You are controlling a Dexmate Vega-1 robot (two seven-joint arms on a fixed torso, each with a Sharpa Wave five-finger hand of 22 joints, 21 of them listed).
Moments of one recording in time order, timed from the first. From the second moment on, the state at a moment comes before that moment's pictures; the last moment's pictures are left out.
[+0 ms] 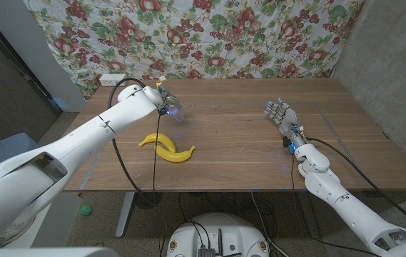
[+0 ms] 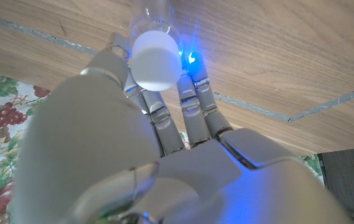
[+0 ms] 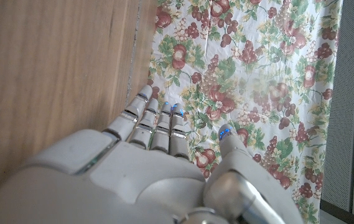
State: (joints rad) left arm 0.40 0.69 0.76 -1.82 -0.13 1.06 0.10; left_hand 1.22 -0.06 0.35 -0.17 0.17 1.05 -0.01 0.22 0.23 1.12 -0.15 0.23 0.31 1.03 0.08 0.34 0.22 0.44 -0.05 1.27 0.19; right arm -0.92 -0.45 -0.34 -1.21 0.72 0.47 0.14; right_hand 0.26 0.16 0.43 -0.10 0.19 0.41 0.04 0.20 0.19 0.37 0.02 0.22 0.22 0.23 -0.02 0.30 0.36 0.38 -0.01 0.32 0.18
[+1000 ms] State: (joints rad) left arm 0.26 0.65 0.89 -1.68 -0.18 1.15 0.03; left_hand 1.22 -0.06 0.35 -0.18 0.17 1.04 -0.01 0.21 0.23 1.11 -0.15 0.22 0.30 1.03 0.08 0.34 0.22 0.45 -0.05 1.27 0.19; right arm -0.92 -0.45 -0.33 -1.19 0.73 0.47 0.15; right_hand 0.26 0.16 0.43 -0.10 0.19 0.41 0.04 0.20 0.19 0.37 0.02 0.22 0.22 0.23 -0.02 0.30 0.36 0.39 0.00 0.32 0.18
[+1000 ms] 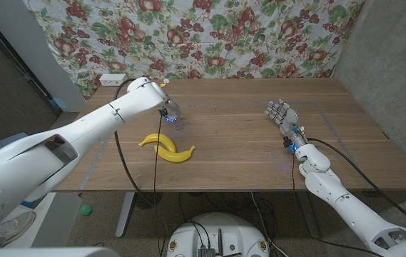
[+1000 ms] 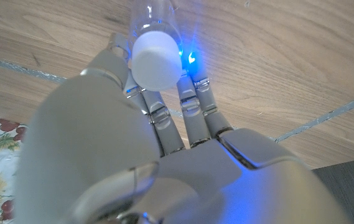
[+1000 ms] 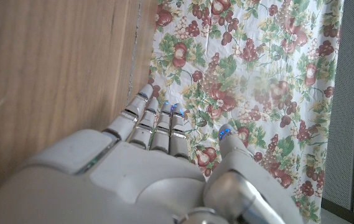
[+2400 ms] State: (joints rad) left arm 0.20 0.69 0.99 -1.71 -0.14 1.14 -0.05; left_hand 0.95 0.06 0.30 -0.13 0.18 0.50 -0.07 0.18 0.20 0.48 -0.06 0.18 0.28 0.59 -0.06 0.20 0.32 0.26 -0.04 1.04 0.17; right arm -0.92 -0.45 -0.33 -1.19 0.73 0.48 0.15; right_hand 0.26 0.16 0.43 -0.10 0.19 0.41 0.04 0.20 0.19 0.37 0.02 0.22 0.22 0.23 -0.02 0.30 0.36 0.39 0.00 0.31 0.18
